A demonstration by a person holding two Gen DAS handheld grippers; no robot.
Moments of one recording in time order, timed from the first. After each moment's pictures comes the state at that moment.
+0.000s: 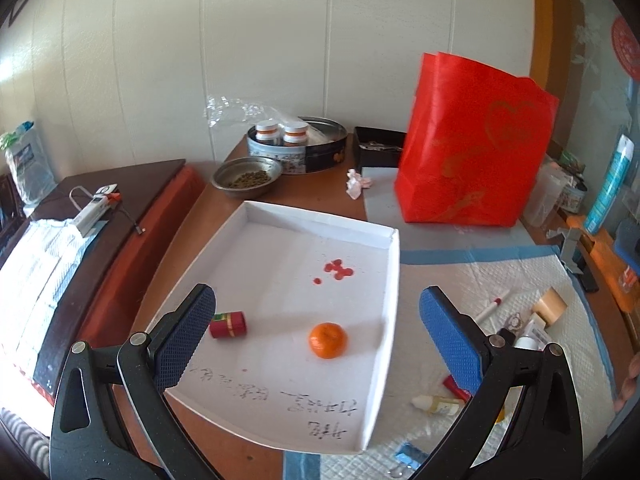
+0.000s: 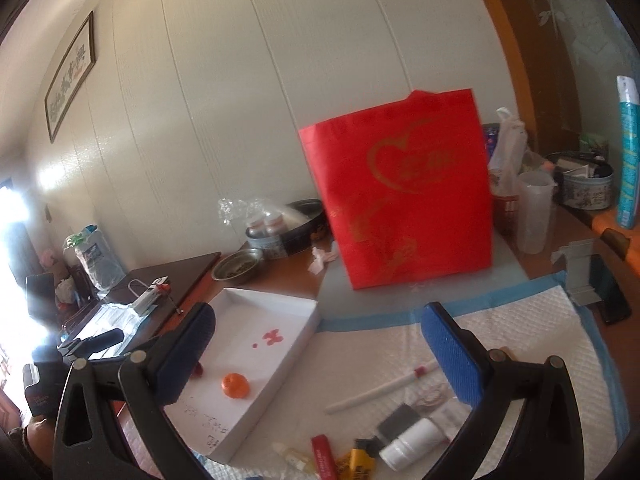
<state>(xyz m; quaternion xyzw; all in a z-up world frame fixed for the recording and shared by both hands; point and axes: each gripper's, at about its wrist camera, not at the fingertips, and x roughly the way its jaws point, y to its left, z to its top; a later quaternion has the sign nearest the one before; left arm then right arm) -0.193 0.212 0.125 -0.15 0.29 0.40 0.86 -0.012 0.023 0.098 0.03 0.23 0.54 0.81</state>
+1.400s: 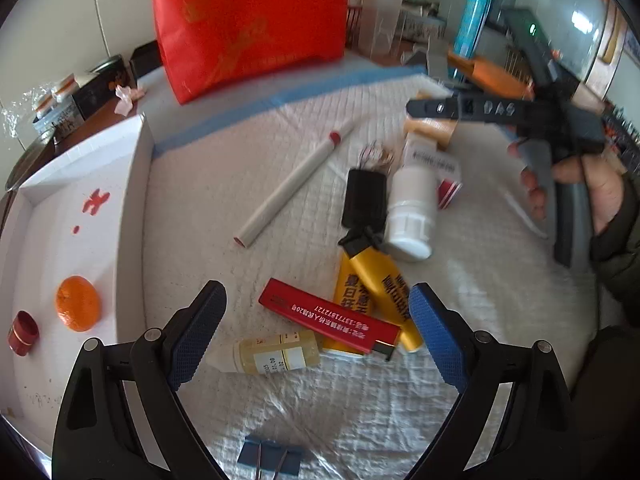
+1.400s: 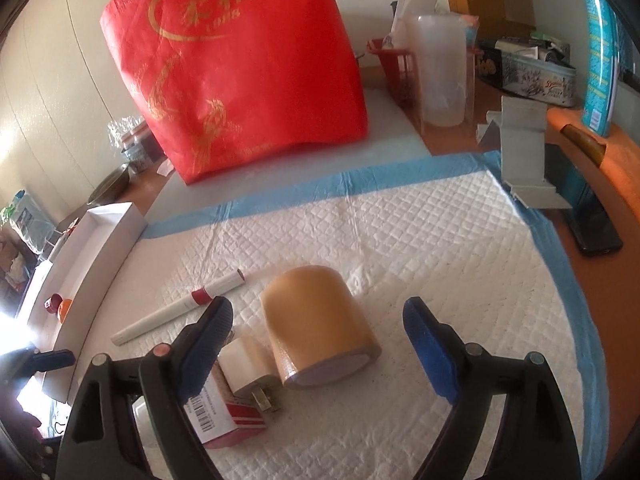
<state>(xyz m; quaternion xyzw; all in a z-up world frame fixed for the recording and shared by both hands) -0.068 0.117 -0.005 -0.08 0.47 0.11 0.87 0.134 0.009 -0.046 -0.06 0.39 0.45 0.81</state>
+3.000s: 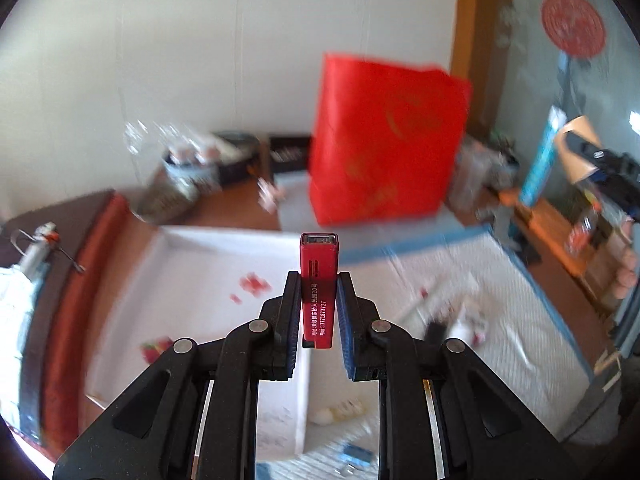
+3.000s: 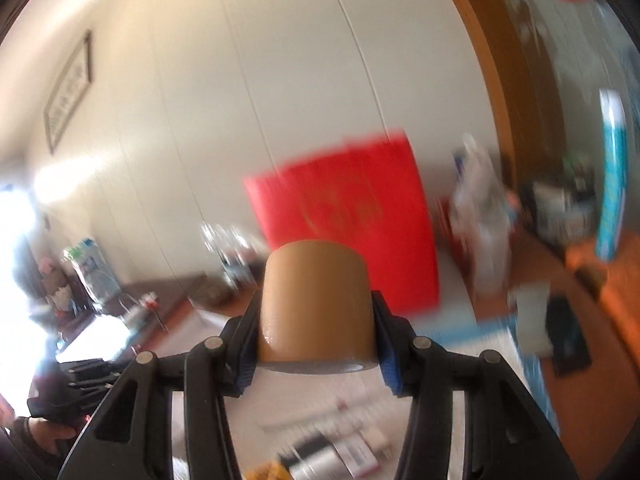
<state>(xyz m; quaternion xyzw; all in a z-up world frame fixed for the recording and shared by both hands) -0.163 0.180 0.151 -0.12 0.28 0.29 0.91 0.064 -0.035 0.141 0.05 0.19 0.55 0.81</state>
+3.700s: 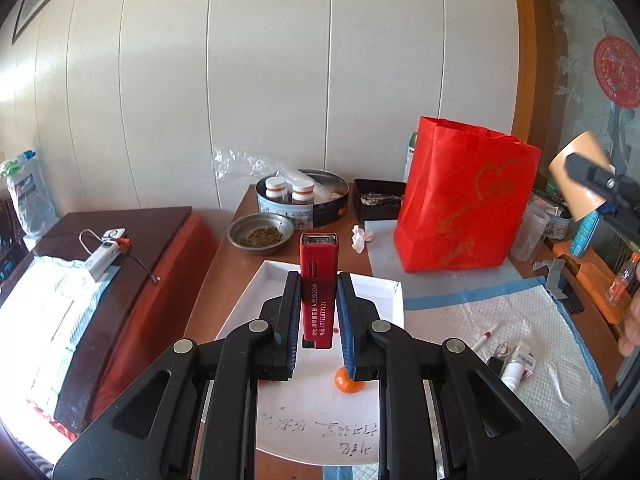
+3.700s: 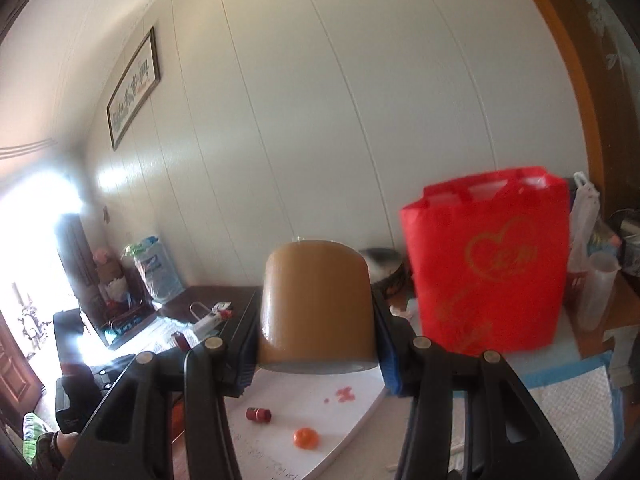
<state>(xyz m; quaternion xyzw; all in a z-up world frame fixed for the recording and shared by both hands) -0.243 0.222 0.184 -0.12 0.23 0.39 0.88 -0.026 0.063 0.179 0.04 0.18 0.65 0.74</state>
